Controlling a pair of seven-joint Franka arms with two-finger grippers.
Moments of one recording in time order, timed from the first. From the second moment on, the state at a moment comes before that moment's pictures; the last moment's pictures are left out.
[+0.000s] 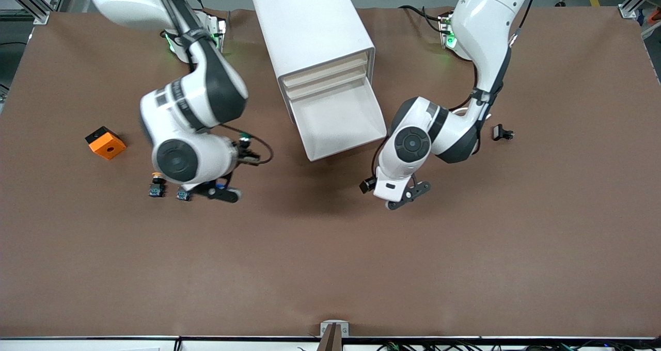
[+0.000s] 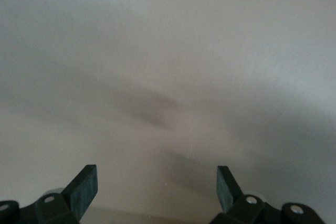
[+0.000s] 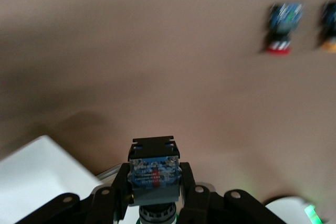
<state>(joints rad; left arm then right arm) -0.54 0.63 -0.06 -1.61 -0.09 2.18 -1.02 0.39 0.56 -0.04 -1.31 0.14 1.48 0.49</state>
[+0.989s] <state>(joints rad) -0.54 0.63 -0.26 -1.73 -0.13 2.06 -1.04 0.26 0.61 -0.04 -1.61 0.02 2.06 0.25</state>
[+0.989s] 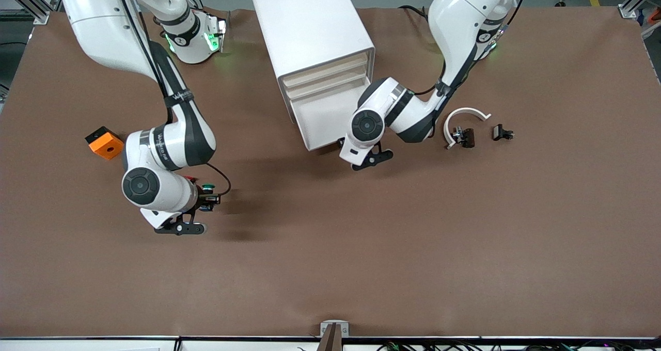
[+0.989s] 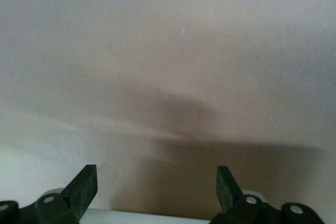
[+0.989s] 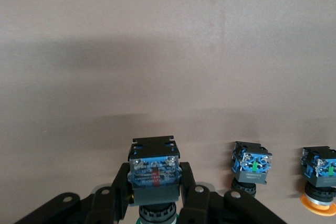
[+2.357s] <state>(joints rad) -0.59 0.64 -0.33 -1.73 -0.35 2.03 -1.22 0.25 0.58 -0.03 -1.72 0.04 2.10 0.31</state>
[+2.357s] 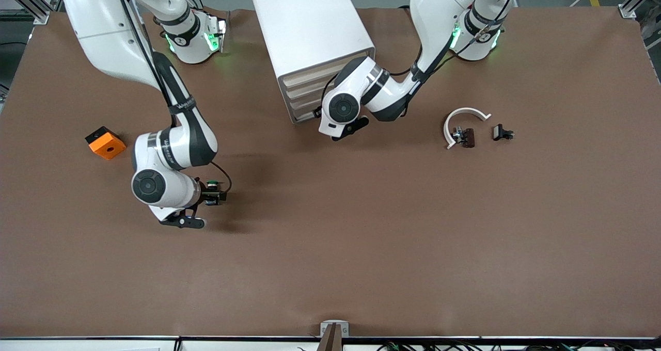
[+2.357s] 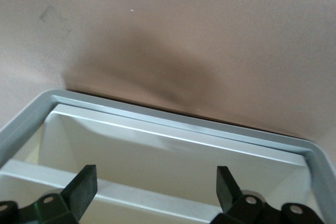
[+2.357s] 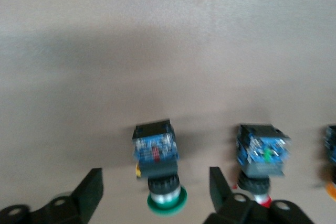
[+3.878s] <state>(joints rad) 0.07 0.30 -0.30 -1.49 0.14 1.73 -0.89 0.03 0.13 -0.04 -1.69 0.04 1.65 0.00</state>
